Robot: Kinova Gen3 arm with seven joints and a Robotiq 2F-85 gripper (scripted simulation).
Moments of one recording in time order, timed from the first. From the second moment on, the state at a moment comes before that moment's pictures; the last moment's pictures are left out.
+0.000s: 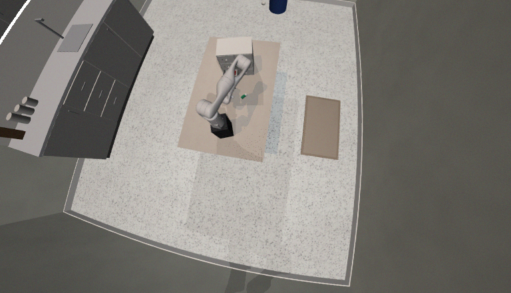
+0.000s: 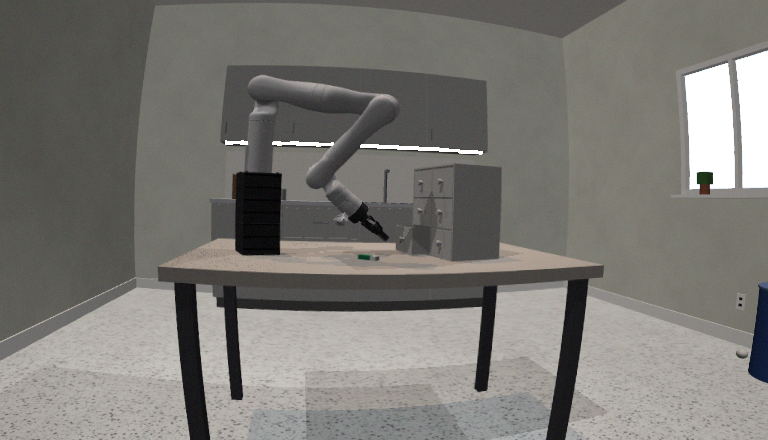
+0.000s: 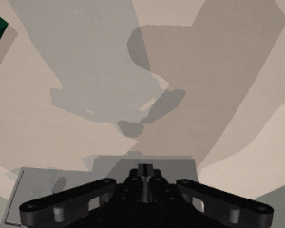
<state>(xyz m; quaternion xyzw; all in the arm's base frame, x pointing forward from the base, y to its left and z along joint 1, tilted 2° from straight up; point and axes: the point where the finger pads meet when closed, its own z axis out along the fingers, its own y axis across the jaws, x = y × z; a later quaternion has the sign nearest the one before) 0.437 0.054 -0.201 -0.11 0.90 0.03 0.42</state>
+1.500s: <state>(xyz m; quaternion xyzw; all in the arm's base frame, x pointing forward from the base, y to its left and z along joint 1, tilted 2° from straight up) 0.466 0.062 -0.203 -0.11 0.90 0.03 0.42</state>
